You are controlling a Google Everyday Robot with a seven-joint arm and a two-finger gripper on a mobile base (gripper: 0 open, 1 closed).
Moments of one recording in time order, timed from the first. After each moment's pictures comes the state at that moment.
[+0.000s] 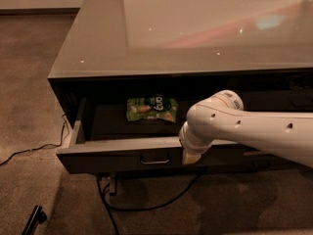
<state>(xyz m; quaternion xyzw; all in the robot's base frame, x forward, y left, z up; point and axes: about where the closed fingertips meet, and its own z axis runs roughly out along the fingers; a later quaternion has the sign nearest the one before) 0.524 -0.108 0.624 -0.74 0.66 -0.05 0.14</state>
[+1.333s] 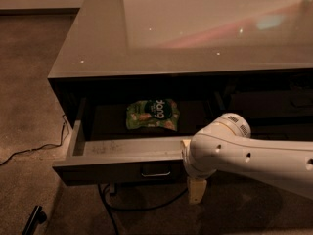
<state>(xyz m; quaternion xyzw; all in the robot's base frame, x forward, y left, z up) 0.455 -0.108 0.614 -0.72 0.68 -0.05 0.13</state>
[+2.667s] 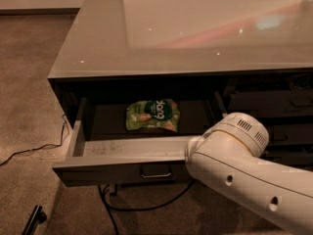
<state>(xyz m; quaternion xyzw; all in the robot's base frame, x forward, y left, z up) 0.441 -0.107 0.701 -0.72 0.65 -0.15 0.18</state>
